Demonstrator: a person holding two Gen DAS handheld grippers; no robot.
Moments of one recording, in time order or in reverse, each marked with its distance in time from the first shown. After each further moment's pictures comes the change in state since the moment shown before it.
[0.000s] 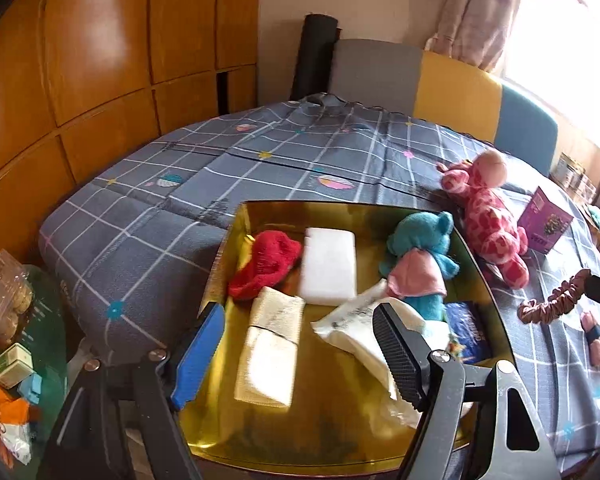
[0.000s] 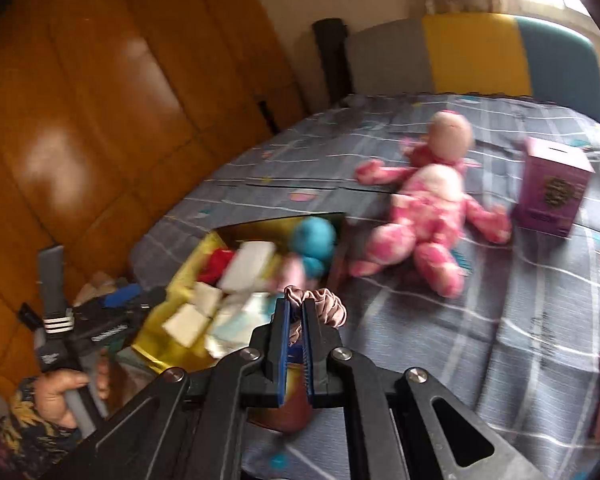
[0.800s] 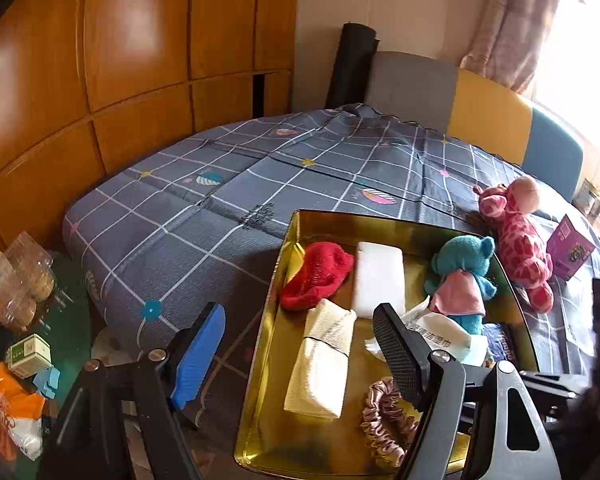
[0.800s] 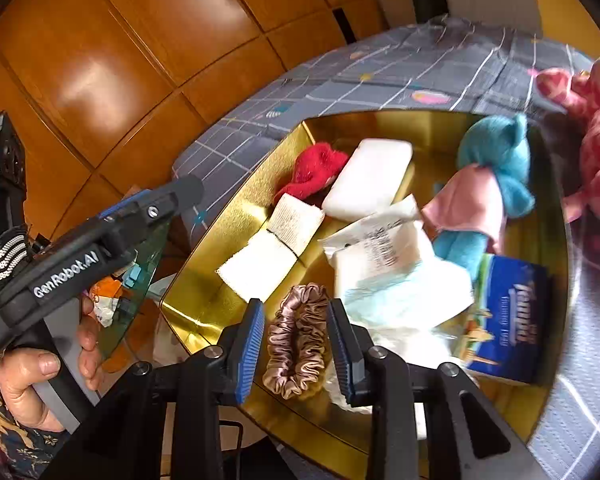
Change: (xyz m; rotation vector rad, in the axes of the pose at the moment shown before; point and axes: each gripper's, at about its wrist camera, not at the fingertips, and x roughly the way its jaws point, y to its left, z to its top) left arm -0.002 0.048 0.004 -0.093 -0.024 0.077; right arm 0.143 0.081 -0.038 -0.100 0.279 0.139
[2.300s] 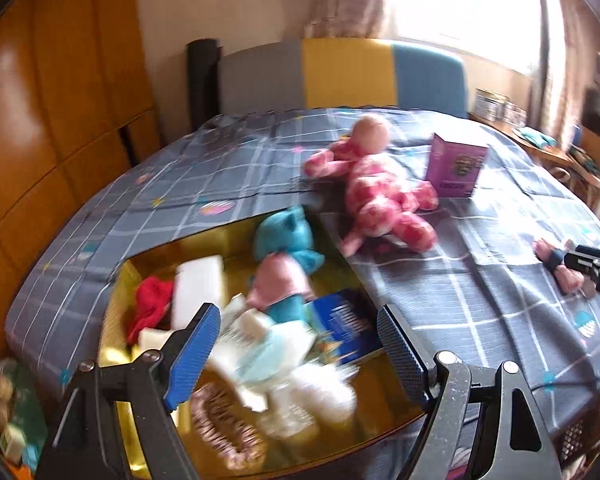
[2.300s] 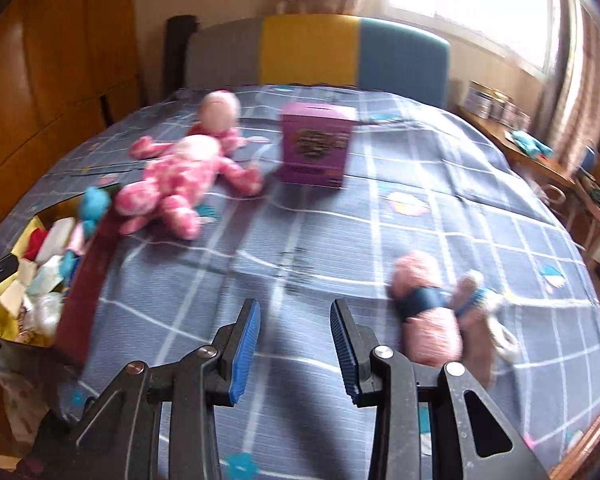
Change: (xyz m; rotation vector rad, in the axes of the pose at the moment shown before) left arm -0.027 -0.157 -0.027 0.396 -0.022 -0.226; right arm -0.246 -0.151 -0.119 0.324 -0.248 -0.809
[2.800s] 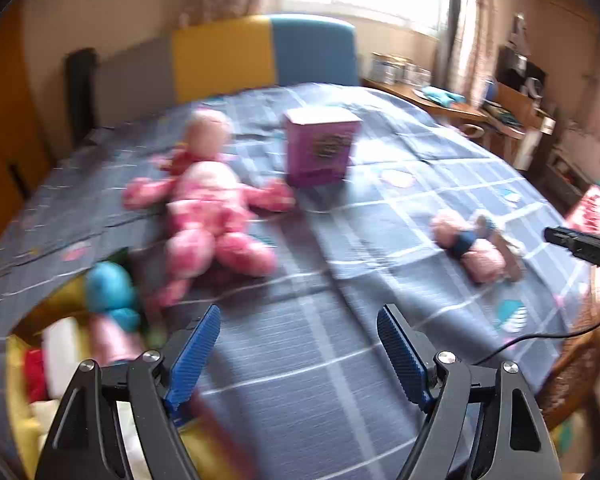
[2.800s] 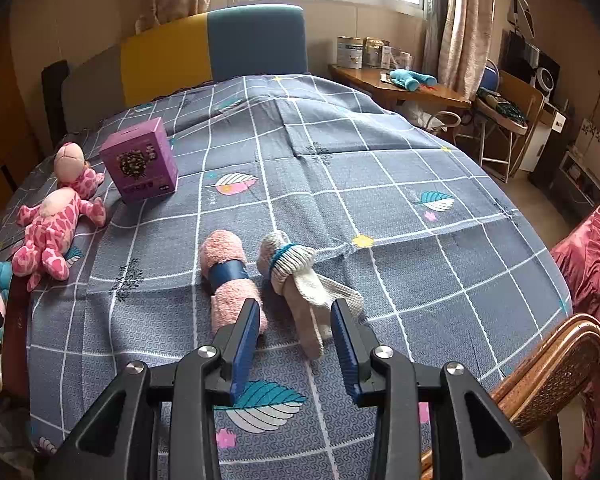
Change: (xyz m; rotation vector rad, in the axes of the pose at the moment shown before) left arm 0.032 -0.127 0.049 0.199 0.076 -0.308; right arm -0.027 -0.141 -0.033 0.309 0.046 -0.220
